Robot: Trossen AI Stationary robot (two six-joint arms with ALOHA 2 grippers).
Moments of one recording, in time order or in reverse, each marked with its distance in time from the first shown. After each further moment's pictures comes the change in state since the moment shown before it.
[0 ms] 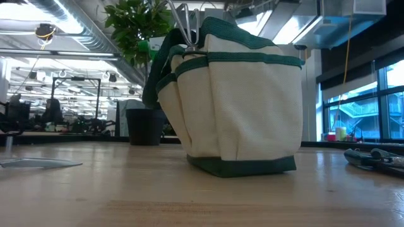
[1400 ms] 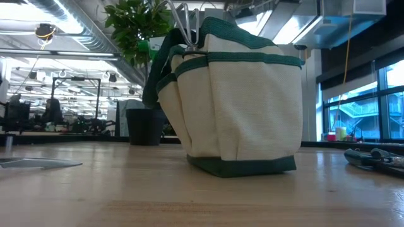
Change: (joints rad) left arm 0.595 -0.090 0.000 0.173 0.880 -0.786; right arm -0.056 0.003 0.191 0.039 1.093 -2.104
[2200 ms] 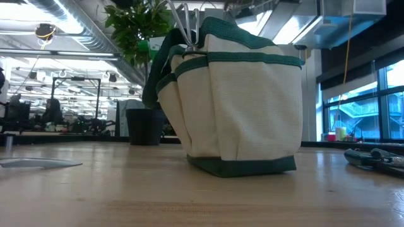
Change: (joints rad) left arm 0.371 -0.092 0.000 0.037 0.410 0.036; right arm 0.163 0.002 -0.224 0.036 -0.040 -0.096
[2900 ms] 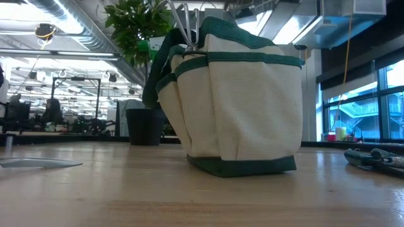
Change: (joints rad) left arm -0.153 0.200 0.000 0.324 -0.060 -0.044; right arm -0.049 -0.002 -0.032 0.162 -0.059 -0.071
